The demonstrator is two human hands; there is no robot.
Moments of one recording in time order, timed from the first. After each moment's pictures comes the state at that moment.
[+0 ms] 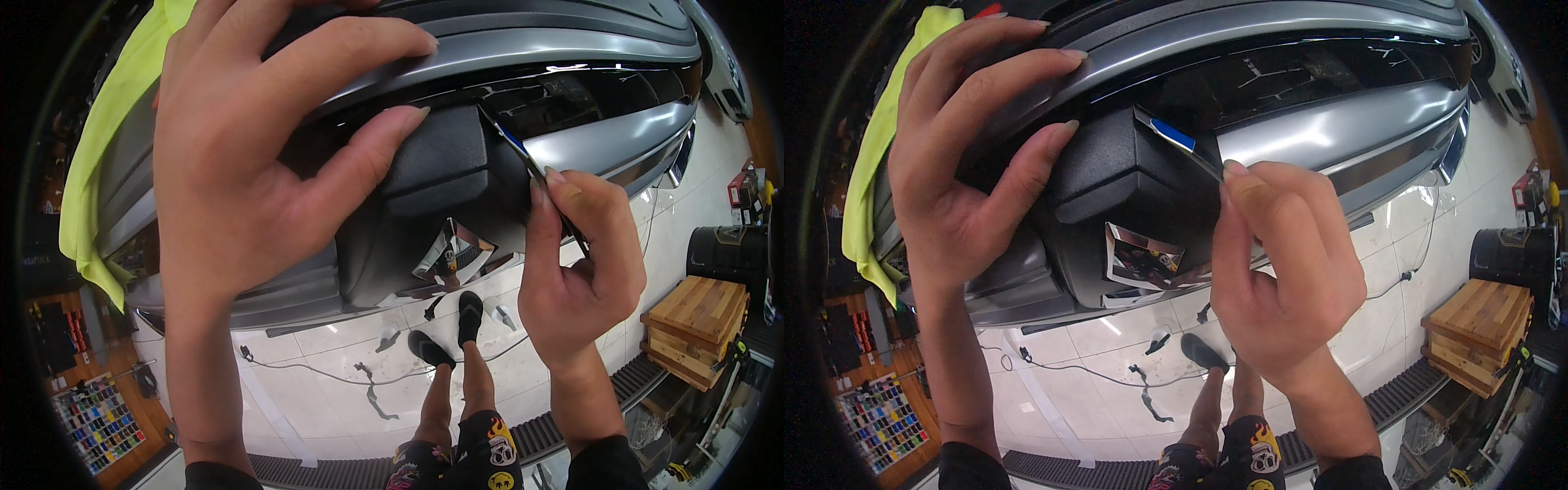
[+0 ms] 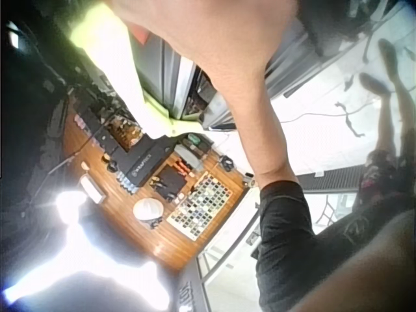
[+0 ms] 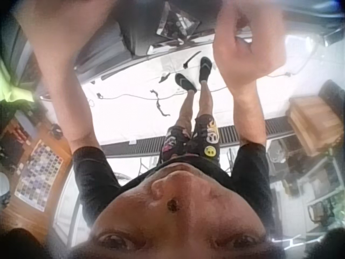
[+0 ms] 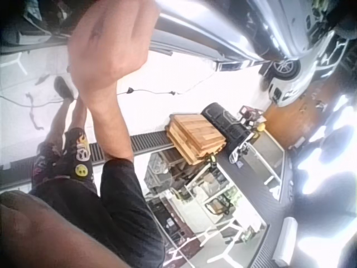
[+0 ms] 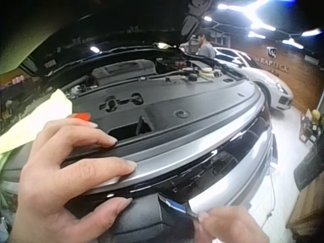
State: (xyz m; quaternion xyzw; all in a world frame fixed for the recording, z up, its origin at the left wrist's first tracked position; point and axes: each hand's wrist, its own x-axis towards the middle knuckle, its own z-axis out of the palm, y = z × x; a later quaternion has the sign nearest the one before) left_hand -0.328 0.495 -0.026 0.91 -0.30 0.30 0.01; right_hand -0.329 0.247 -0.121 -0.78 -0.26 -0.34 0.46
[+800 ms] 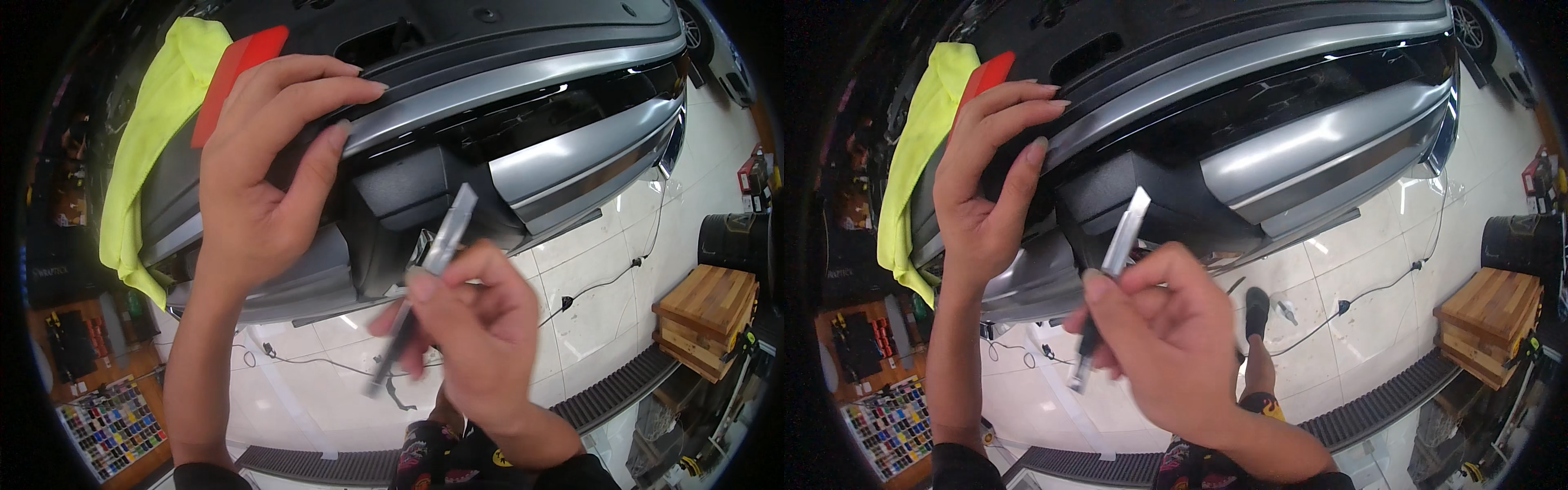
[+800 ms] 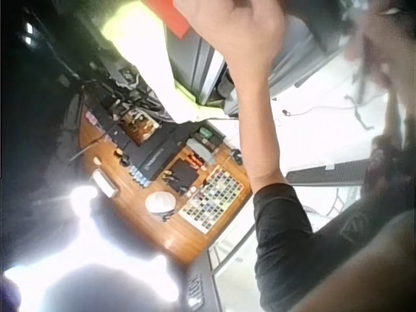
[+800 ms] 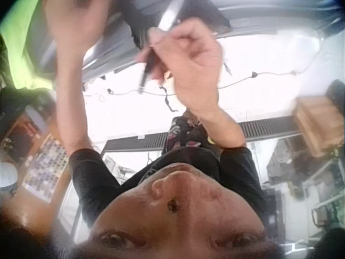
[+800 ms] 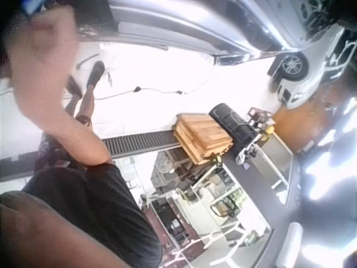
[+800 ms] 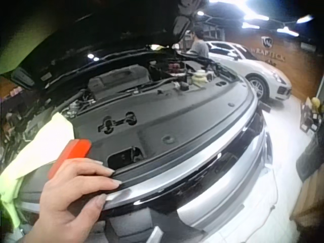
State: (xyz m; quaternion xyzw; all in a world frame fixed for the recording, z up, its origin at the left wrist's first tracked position) left_hand -0.327 0.494 -0.016 0.92 -0.23 0.21 0.22; right_hand -0.395 0.278 -0.044 -0.42 0.09 0.25 0.87
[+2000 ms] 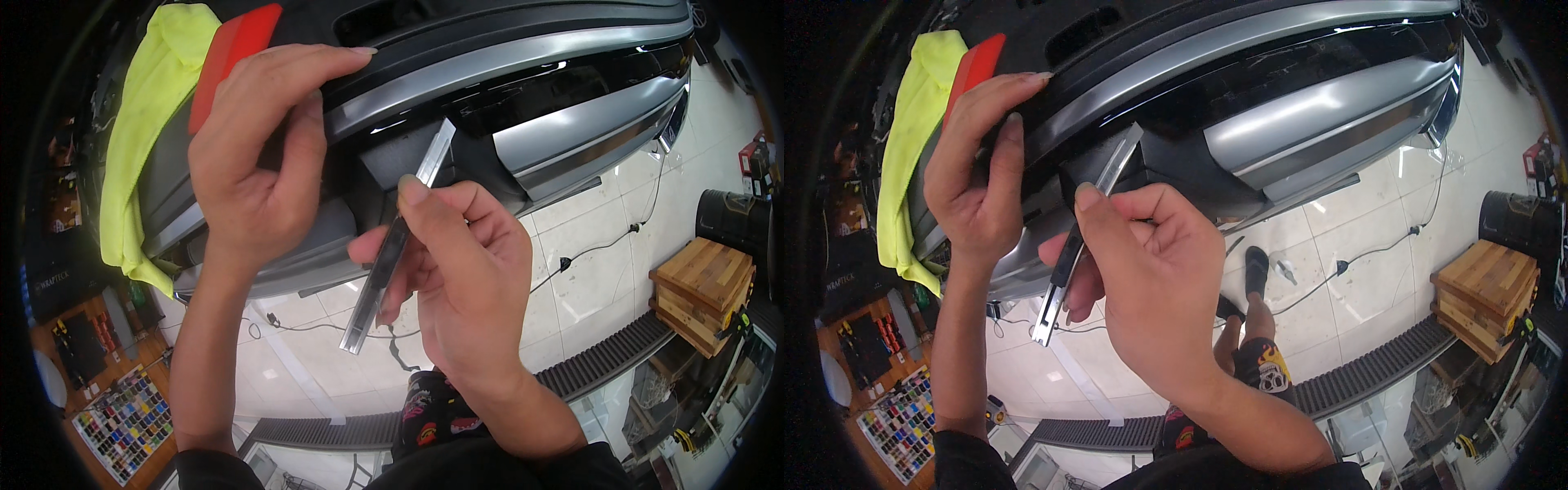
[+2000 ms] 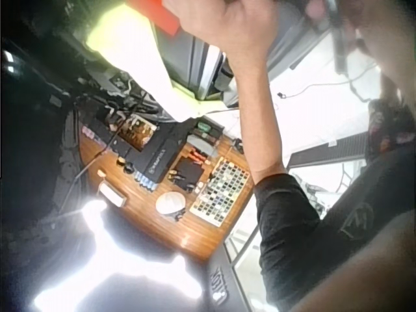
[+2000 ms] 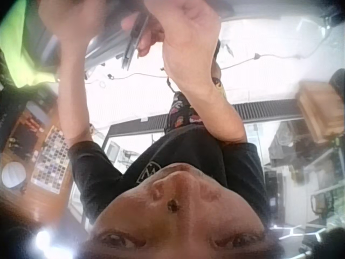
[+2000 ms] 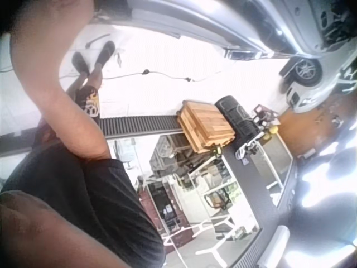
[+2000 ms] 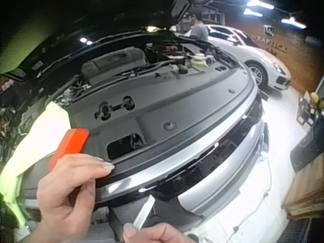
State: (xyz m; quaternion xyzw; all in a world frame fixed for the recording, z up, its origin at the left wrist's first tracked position) left_hand -0.328 0.503 -0.021 0.90 -0.24 0.23 0.27; right_hand -0.375 0.311 -0.027 -0.36 0.17 0.21 0.89
